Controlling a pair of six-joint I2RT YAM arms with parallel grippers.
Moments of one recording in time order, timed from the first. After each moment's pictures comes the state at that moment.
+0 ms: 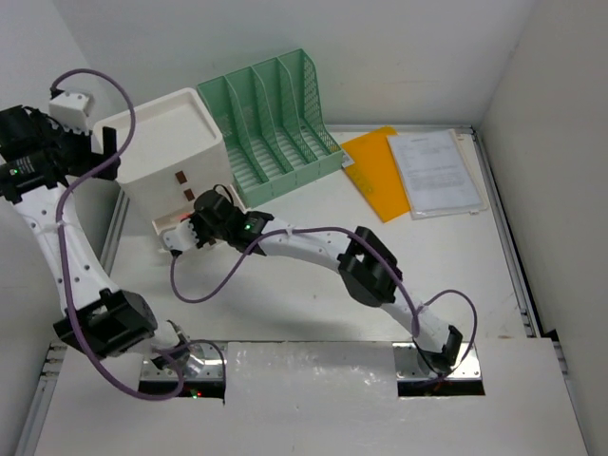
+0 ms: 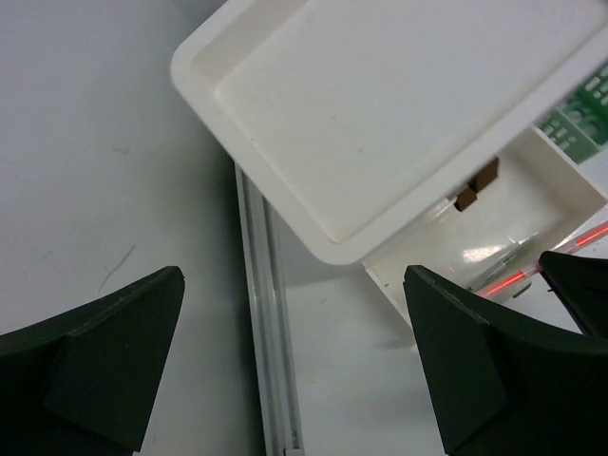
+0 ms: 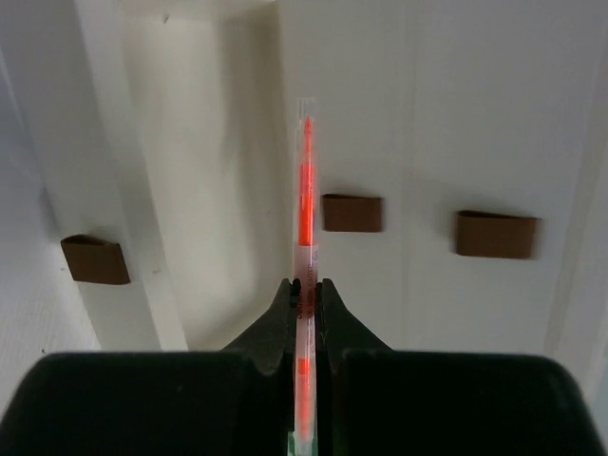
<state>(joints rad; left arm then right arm) 0.57 1.34 1.71 -0.96 0.48 0.55 1.10 2.34 2.03 -0.16 0.09 -1.18</state>
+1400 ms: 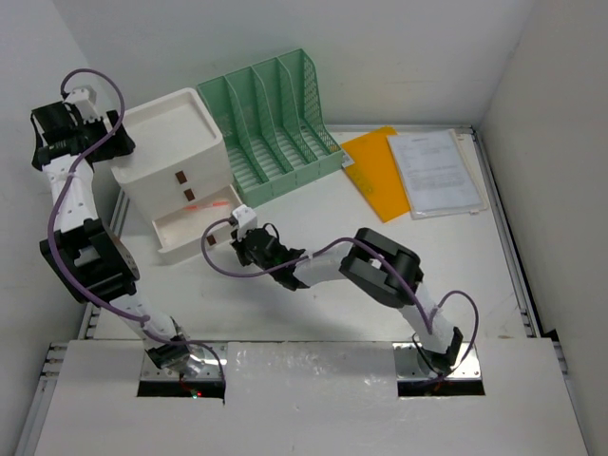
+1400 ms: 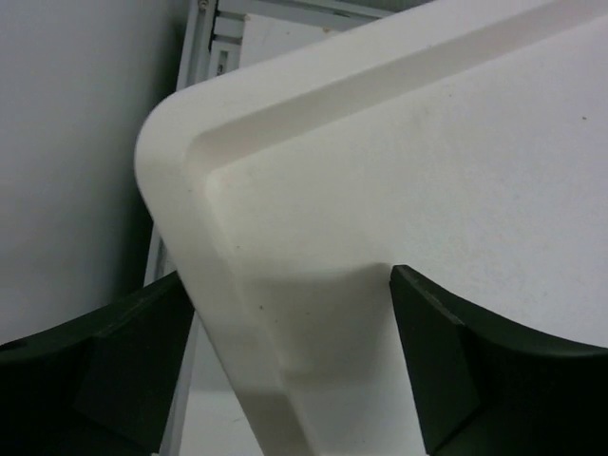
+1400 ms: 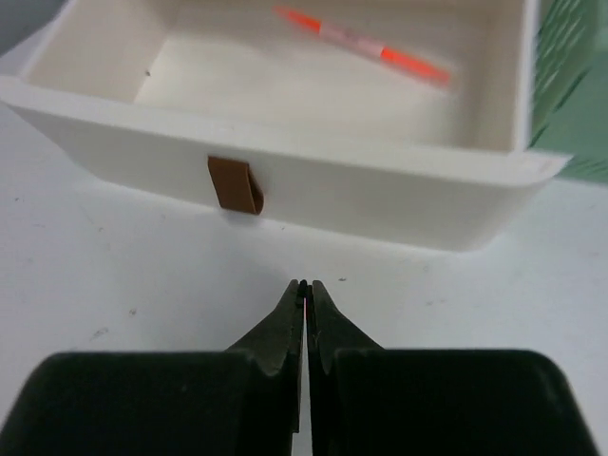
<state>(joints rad) 0.50 1.75 1.68 -0.55 0.36 0.11 1.08 2.16 1.22 0.63 0.27 0.18</state>
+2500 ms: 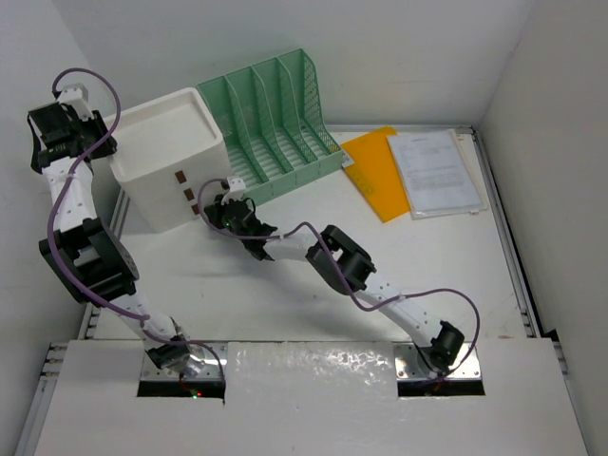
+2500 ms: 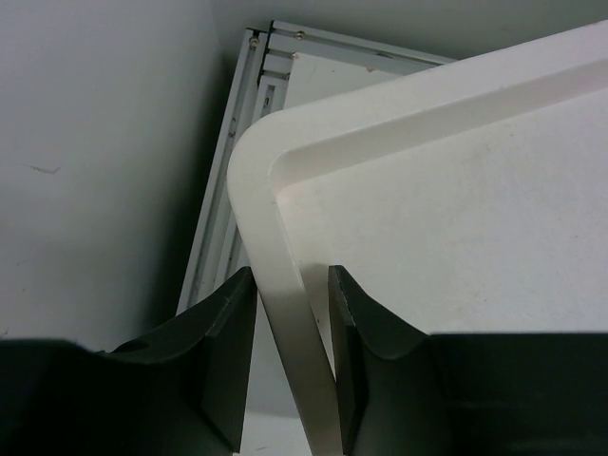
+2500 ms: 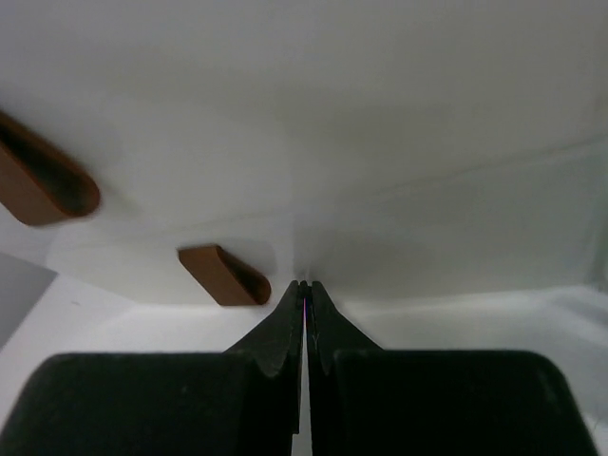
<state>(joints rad) 0.51 1.75 1.64 -0.42 0.32 0.09 0.95 2.79 2.08 0.60 0.22 0.52</state>
